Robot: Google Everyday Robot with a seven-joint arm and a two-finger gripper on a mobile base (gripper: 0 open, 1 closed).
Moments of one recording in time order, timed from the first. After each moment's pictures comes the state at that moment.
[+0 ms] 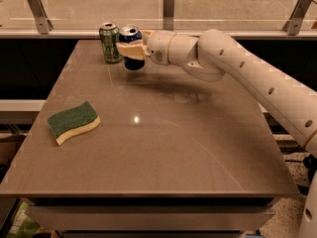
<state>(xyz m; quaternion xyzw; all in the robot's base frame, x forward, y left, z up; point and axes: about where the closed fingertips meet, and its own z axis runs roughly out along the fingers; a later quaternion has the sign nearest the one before) 0.726 0.076 0.911 -0.39 0.61 0.33 0.60</state>
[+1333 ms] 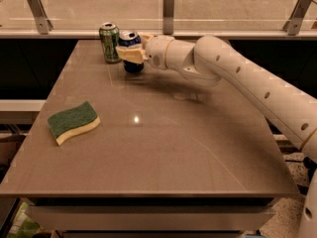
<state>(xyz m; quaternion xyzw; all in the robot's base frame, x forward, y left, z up) 0.732 0.080 0.896 -0.38 0.62 0.32 0.61</state>
